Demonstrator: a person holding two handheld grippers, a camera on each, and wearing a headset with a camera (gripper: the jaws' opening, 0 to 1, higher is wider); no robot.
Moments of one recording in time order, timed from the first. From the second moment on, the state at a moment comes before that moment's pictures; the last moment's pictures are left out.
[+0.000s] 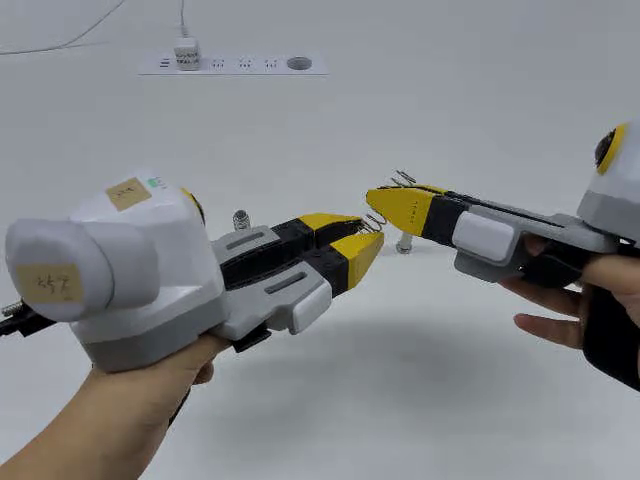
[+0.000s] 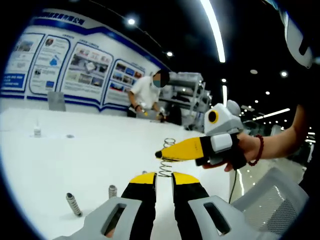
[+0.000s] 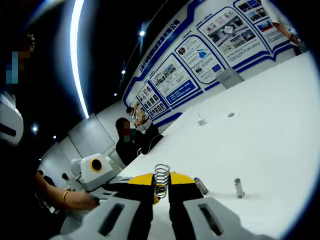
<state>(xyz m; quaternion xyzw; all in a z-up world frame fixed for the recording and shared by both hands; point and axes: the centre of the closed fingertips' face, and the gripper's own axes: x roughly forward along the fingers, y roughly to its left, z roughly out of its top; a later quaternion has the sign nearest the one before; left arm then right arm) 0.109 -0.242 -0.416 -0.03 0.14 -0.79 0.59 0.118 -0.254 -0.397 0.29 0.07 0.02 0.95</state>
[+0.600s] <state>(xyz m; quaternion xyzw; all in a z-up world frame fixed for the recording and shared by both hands) 0.127 -0.221 -0.449 0.08 0.12 -0.77 0.62 0.107 -0.293 -0.404 0.23 0.08 -0.05 0.97</state>
